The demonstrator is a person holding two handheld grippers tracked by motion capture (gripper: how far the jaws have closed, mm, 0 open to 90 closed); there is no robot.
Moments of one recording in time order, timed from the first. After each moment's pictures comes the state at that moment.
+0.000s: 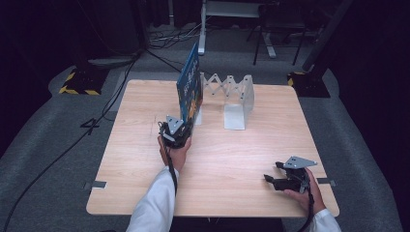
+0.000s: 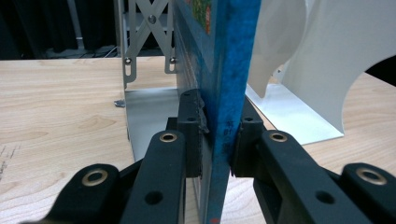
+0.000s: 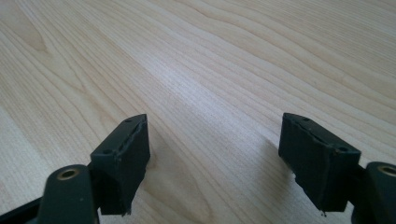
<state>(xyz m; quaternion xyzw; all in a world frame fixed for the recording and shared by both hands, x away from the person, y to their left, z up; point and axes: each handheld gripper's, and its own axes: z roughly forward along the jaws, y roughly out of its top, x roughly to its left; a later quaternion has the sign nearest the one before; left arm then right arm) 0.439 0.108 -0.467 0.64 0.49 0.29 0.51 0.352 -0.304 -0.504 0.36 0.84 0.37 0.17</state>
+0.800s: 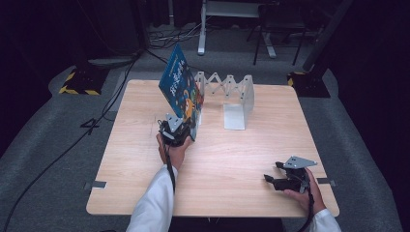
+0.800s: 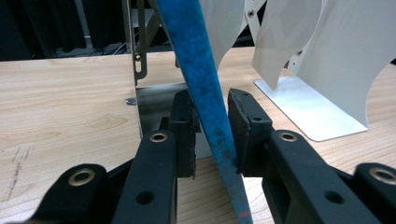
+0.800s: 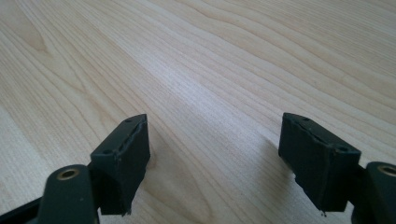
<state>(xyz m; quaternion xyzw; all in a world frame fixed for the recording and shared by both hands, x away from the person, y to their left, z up) 0.446 0.111 -0.472 0.65 0.49 0.30 0.49 0.353 -0.304 -0.504 0.36 0.84 0.37 0.17</state>
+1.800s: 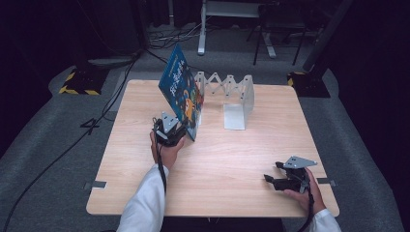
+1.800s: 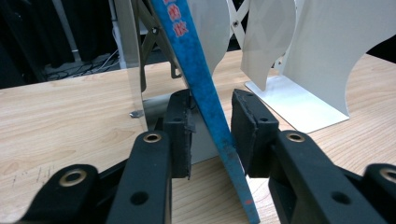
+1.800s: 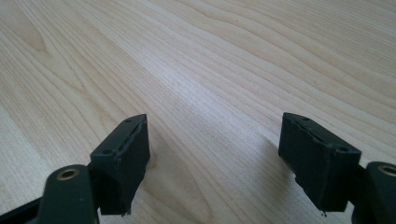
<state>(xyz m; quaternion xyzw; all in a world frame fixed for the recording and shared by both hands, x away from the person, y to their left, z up) 0.435 0.131 -0.452 0.68 0.44 0.31 0.50 0.353 -0.304 -0.504 0.36 0.84 0.37 0.17</state>
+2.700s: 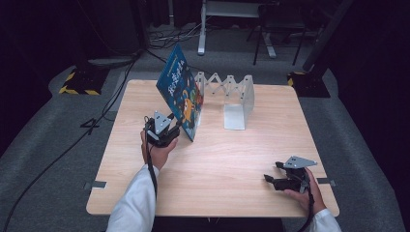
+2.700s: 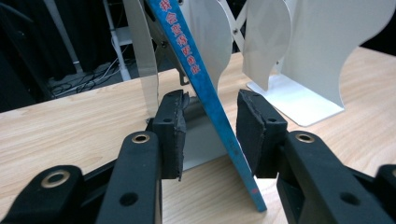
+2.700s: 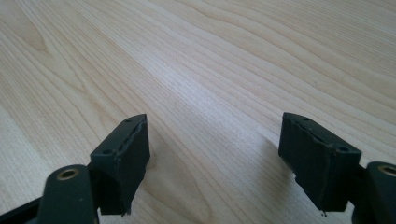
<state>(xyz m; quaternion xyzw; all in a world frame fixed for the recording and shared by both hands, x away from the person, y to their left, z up) 0.421 0.153 -0.434 0.70 0.41 0.32 0.49 0.353 -0.305 -0.504 0.36 0.84 0.37 0.17</state>
